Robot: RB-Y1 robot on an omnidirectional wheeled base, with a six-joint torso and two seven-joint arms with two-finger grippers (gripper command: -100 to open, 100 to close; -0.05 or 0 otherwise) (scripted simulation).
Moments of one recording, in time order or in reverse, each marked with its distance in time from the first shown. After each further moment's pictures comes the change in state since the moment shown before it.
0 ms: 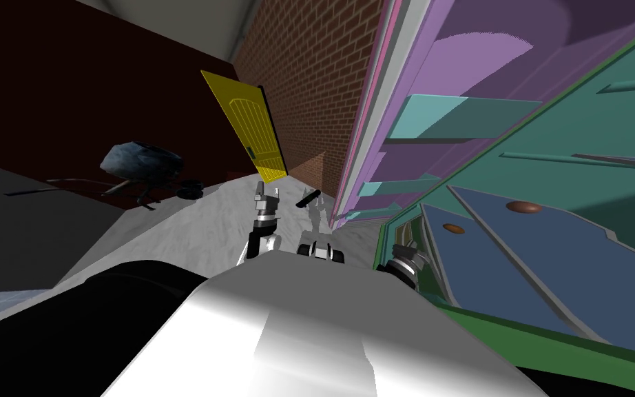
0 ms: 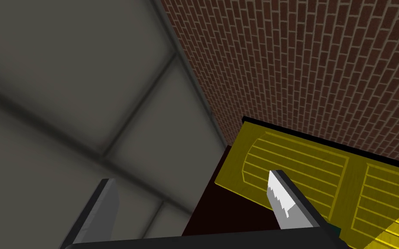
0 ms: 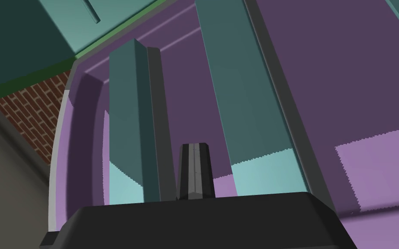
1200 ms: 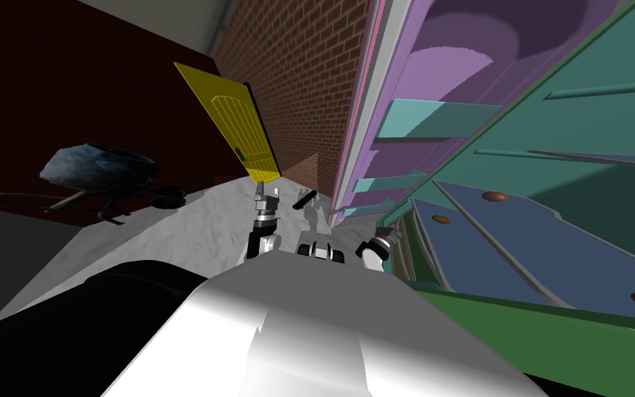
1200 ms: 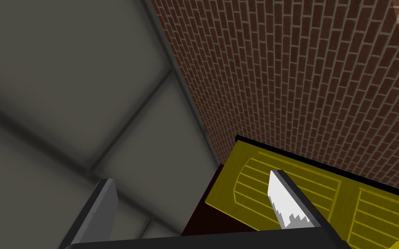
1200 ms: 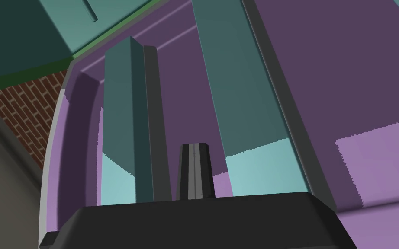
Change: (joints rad) left arm 0.000 0.000 0.000 0.000 0.000 0.000 0.000; right arm -0.262 0.065 0.092 0.091 -0.153 0.037 0.325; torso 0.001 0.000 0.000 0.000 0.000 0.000
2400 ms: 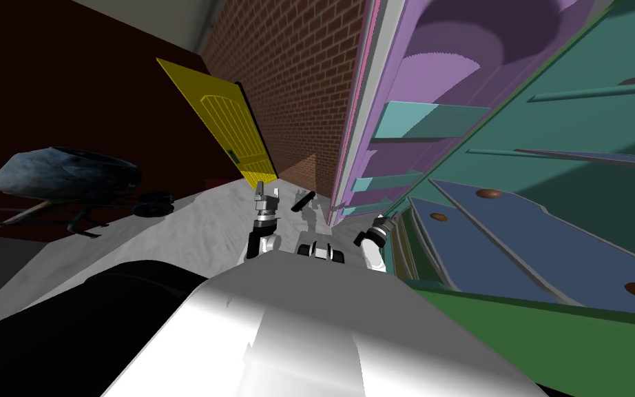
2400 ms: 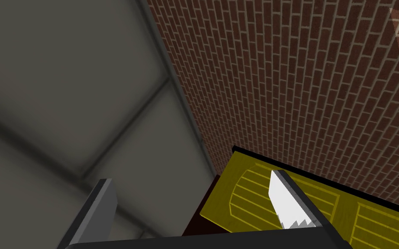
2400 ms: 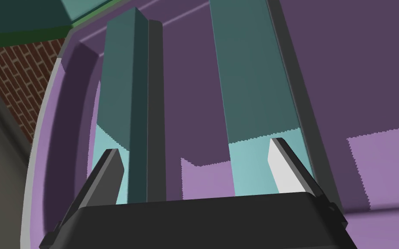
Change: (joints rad) left arm 0.000 0.000 0.000 0.000 0.000 0.000 0.000; right arm -0.153 -0.062 0.037 0.034 -0.105 0.024 0.217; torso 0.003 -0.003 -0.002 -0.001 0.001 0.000
